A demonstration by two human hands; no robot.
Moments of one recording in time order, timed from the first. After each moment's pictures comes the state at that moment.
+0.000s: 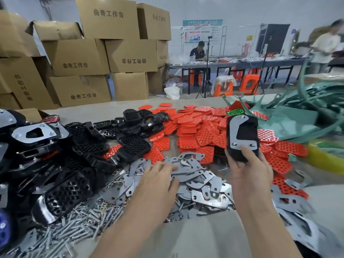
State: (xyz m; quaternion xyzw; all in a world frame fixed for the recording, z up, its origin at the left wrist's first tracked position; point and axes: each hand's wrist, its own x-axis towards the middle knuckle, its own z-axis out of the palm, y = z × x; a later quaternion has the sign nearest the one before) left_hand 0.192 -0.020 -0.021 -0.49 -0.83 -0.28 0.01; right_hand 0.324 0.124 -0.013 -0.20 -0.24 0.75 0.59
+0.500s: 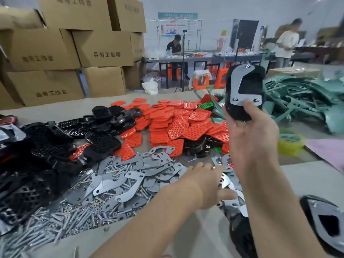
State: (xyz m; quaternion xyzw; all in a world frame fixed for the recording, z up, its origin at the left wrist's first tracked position) left_hand 0.295 0.091 -0.018 -0.70 -0.71 0.00 -0.10; right_hand 0.374 0.142 0.065 -0.13 -0.26 0.71 0.64
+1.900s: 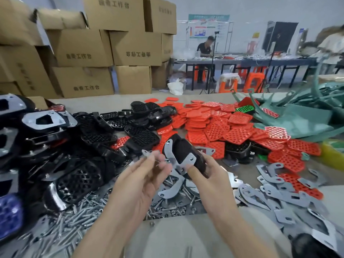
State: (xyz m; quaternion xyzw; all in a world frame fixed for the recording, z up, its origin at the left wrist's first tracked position) left_hand 0.173 -0.057 -0.012 -0.11 -0.40 -0.83 -0.37; right_hand 0.279 0.056 -0.044 -0.25 -0.67 0.59 0.39
